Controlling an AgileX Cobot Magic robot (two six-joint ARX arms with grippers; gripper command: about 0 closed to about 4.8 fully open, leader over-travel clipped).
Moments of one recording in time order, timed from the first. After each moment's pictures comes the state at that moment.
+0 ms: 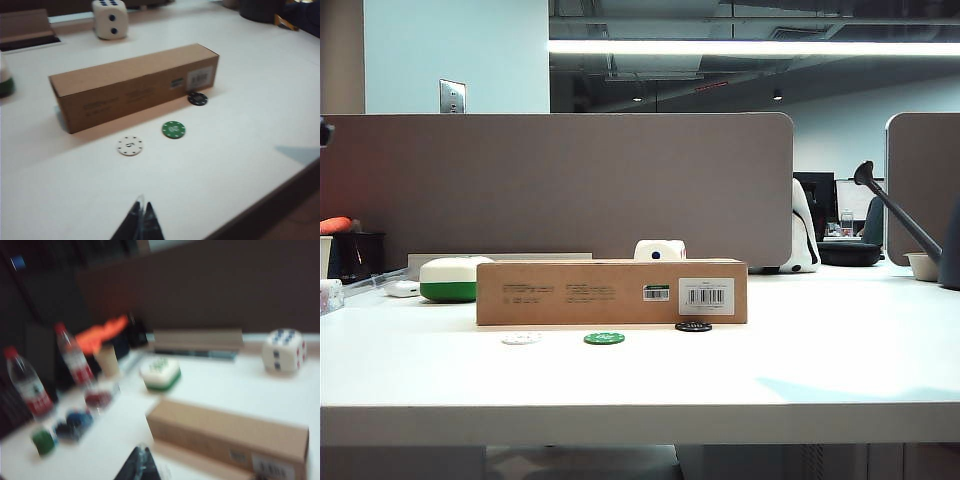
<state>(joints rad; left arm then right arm) -0.47 0.16 0.23 -0.30 0.07 0.01 0.90 0.77 0.61 0.18 0.27 0.26</state>
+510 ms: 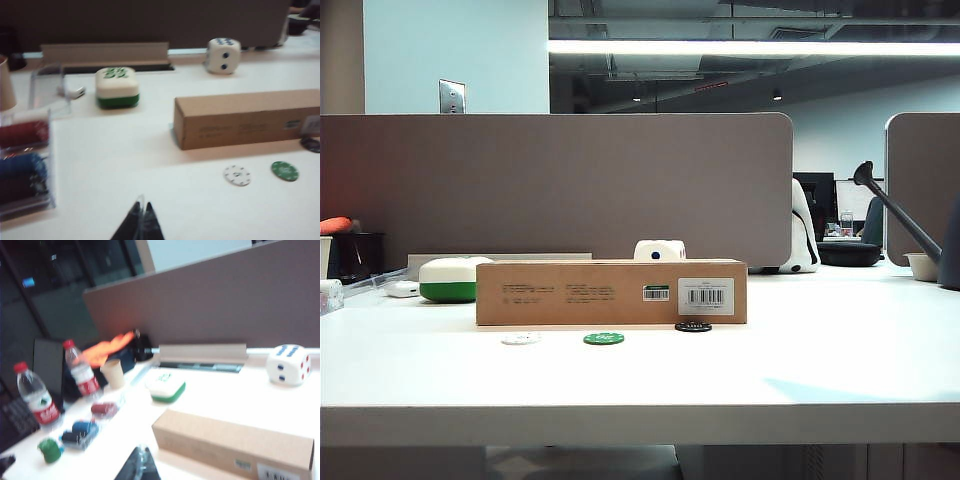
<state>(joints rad) -0.11 0.00 0.17 -0.29 0.07 0.01 0.90 0.75 0.61 0.20 0.27 0.26</state>
